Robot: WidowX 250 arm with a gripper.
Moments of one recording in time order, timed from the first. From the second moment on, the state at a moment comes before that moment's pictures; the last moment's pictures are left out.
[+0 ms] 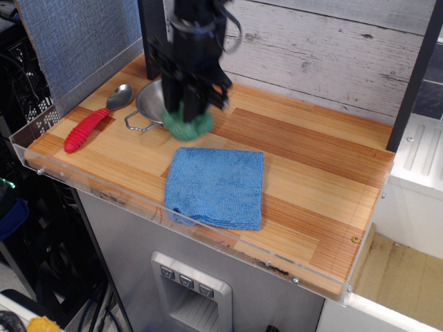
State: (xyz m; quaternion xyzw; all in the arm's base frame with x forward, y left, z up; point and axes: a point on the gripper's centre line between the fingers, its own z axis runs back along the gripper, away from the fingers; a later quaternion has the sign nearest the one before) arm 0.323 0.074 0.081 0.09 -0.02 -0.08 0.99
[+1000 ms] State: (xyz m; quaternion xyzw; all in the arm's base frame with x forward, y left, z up) arm 0.353 0.132 0.047 0.08 0.02 -0.04 1.00
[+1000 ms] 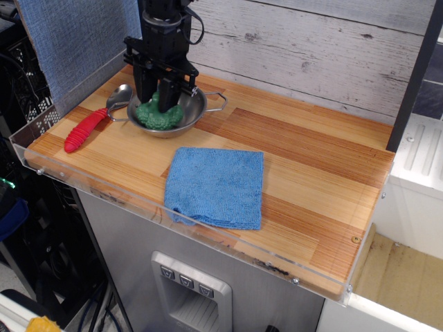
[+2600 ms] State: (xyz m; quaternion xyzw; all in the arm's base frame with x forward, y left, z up) arm 0.302 0.040 0.140 0.07 -0.03 0.00 1.00
